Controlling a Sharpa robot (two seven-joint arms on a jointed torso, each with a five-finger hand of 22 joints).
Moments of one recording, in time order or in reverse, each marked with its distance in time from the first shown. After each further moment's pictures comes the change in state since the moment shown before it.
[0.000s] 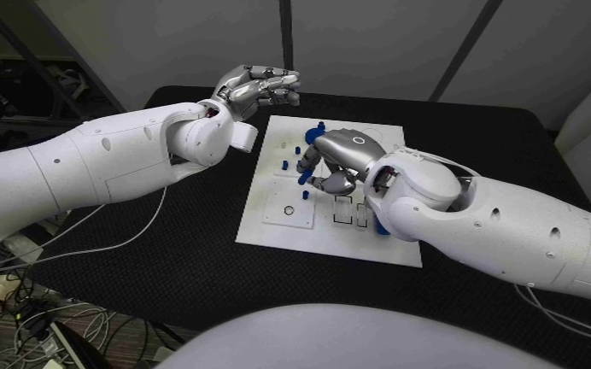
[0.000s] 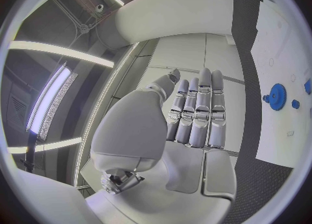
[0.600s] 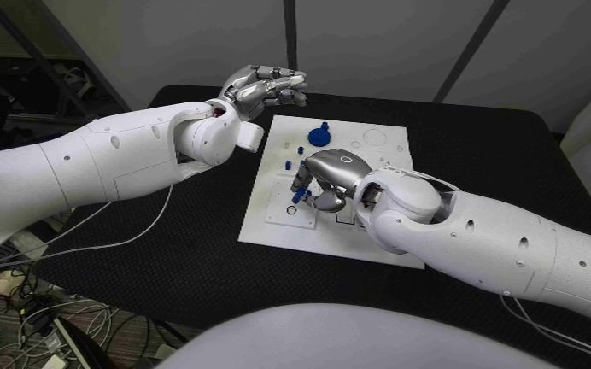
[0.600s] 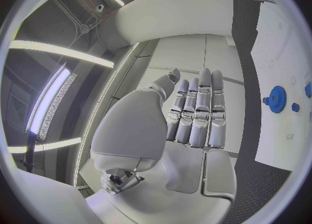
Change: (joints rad) left arm -0.001 0.009 -0.001 -0.005 0.000 0.001 -0.001; left_hand 0.000 0.000 0.000 0.000 0.000 0.000 0.000 0.000 -0.001 0.000 0.000 0.000 0.000 0.000 0.000 0.000 0.000 0.000 0.000 0.000 0.000 -0.002; right arm -0.046 0.067 -0.029 -0.079 0.008 0.024 0.039; right_hand 0.001 -0.001 0.003 -0.003 0.004 -0.002 -0.001 -0.005 -0.001 0.000 0.000 -0.004 -0.001 0.000 0.000 0.000 -0.003 0.000 0.000 0.000 0.000 0.000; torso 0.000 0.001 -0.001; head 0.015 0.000
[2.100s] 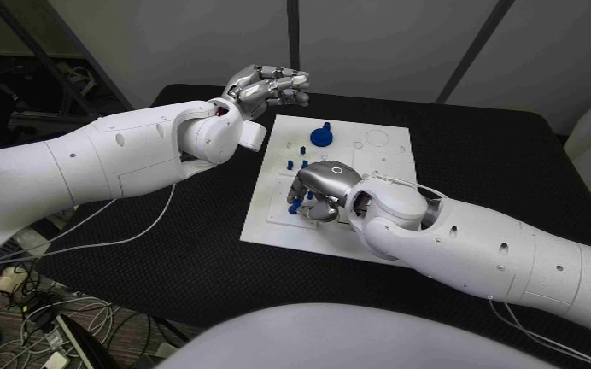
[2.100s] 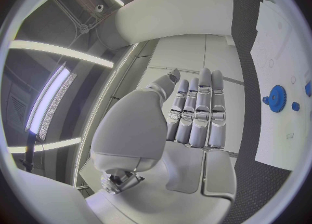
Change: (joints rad) left arm 0.000 0.003 0.000 -0.008 0.000 0.005 -0.002; left_hand -0.001 0.001 0.000 0.000 0.000 0.000 0.000 0.000 0.000 -0.003 0.003 0.000 0.000 0.000 0.000 -0.006 0.000 0.000 0.000 0.000 0.000 -0.002; right arm -0.019 0.053 -0.019 -0.055 -0.009 0.033 0.009; right_hand -0.002 -0.002 0.001 -0.004 -0.001 -0.002 0.002 -0.003 0.001 0.000 0.000 -0.010 0.000 0.000 0.000 -0.001 -0.016 0.000 0.000 0.000 -0.016 0.001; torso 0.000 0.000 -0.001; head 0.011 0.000
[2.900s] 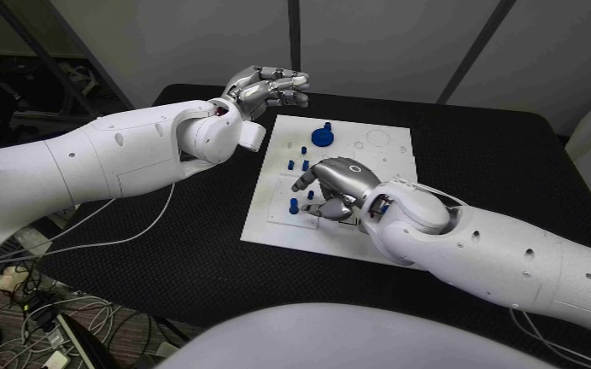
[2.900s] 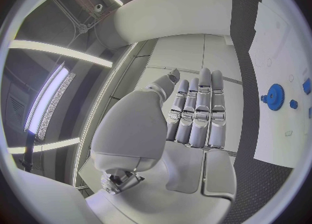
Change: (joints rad) left arm 0.000 -0.007 0.000 0.002 0.000 0.002 -0.014; left_hand -0.003 0.003 -0.003 -0.003 -0.004 -0.004 0.004 -0.004 -0.001 -0.001 0.001 0.000 0.000 0.000 0.000 -0.004 0.000 0.000 0.000 0.000 0.000 -0.004; right arm -0.005 -0.085 -0.006 0.053 0.067 -0.155 0.077; right_hand -0.051 -0.077 -0.145 0.029 -0.014 -0.162 0.030 -0.017 -0.022 -0.247 0.053 -0.003 -0.008 -0.092 0.041 -0.273 -0.354 0.055 -0.089 0.036 -0.388 -0.055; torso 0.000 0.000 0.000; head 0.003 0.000
